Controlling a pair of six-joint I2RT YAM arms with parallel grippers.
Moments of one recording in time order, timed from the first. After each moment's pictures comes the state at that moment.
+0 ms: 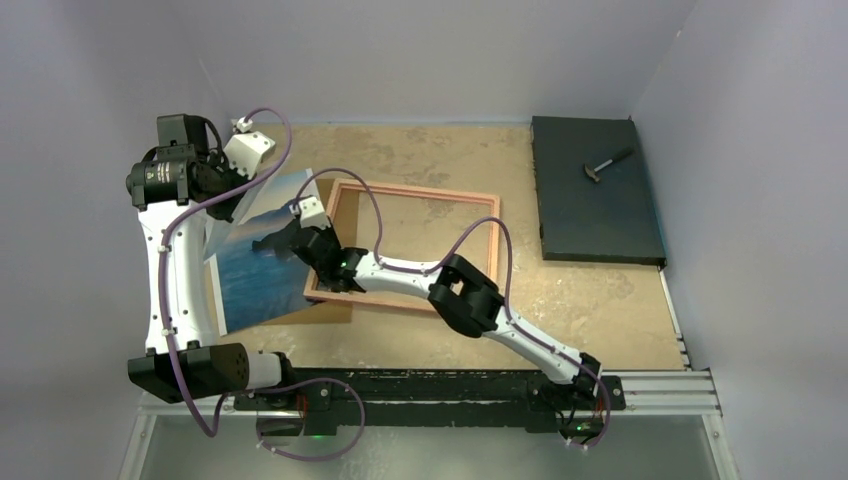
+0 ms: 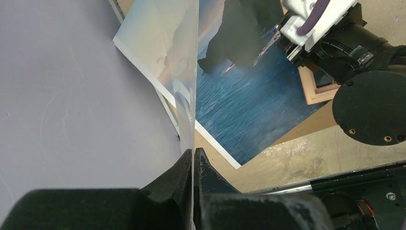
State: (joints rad) left arm 0.19 1.33 1.68 -1.30 0.08 0.71; right arm 1.14 2.64 2.21 -0.09 0.65 0.36
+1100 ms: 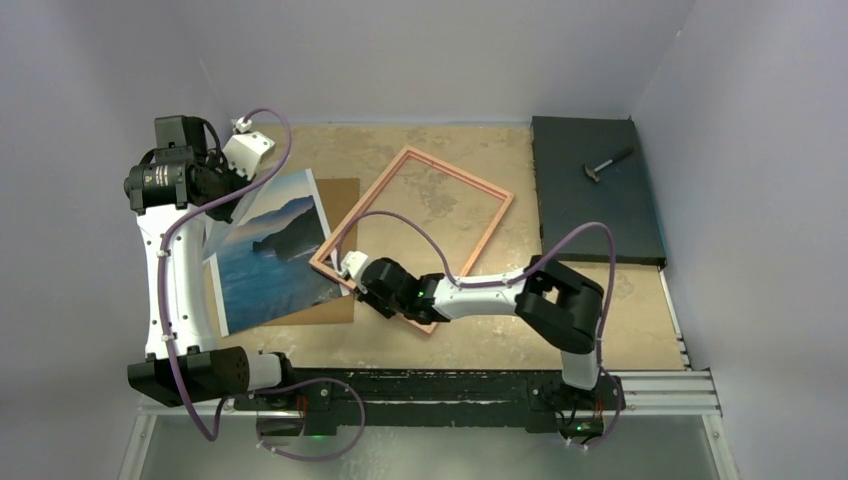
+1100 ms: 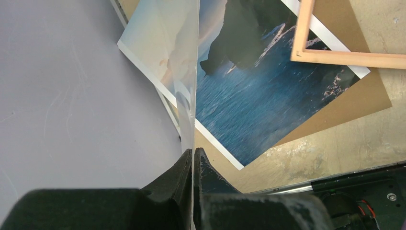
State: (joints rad) left arm 0.19 1.31 1.68 -1.30 0.08 0.71; right arm 1.18 1.93 1.18 -0.02 0.18 0.05
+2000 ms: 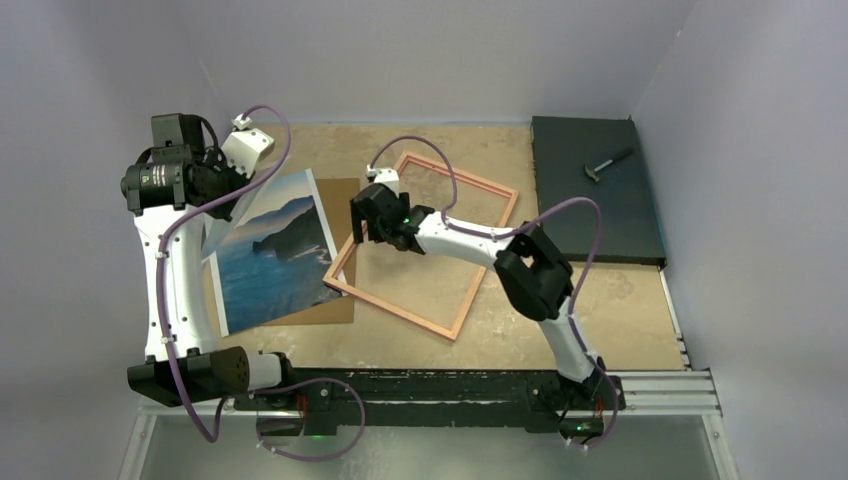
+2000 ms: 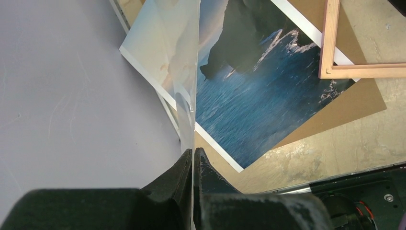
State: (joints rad) left arm 0.19 1.31 1.71 -1.31 0.10 0.71; right arm 0.96 2.09 1.61 -0.29 0.34 0.55
